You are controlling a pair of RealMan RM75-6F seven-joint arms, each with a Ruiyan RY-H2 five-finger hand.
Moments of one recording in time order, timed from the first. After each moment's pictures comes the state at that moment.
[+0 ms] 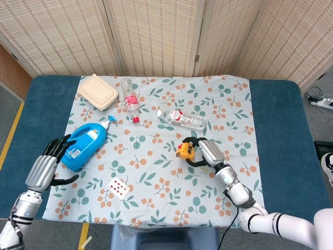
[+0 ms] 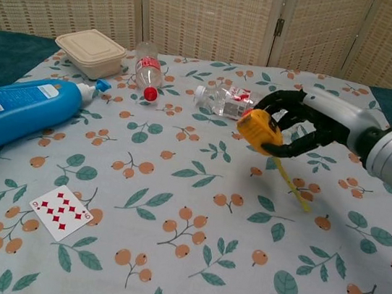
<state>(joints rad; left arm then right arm) -0.31 -1.14 -0.12 -1.72 1.55 1.30 -0.14 0.65 -1.60 0.22 -1.42 -1.26 0.94 0.24</state>
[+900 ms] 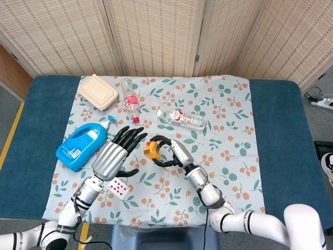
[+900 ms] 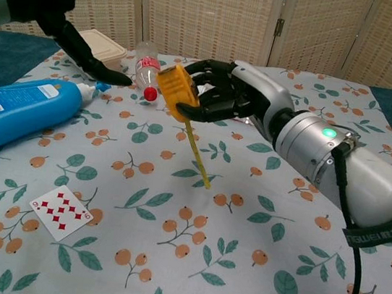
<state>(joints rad) -0.62 -1.39 -0.26 -1.90 1.42 1.13 0.34 0.75 -1.83 0.32 -1.38 -1.25 0.94 0.44</state>
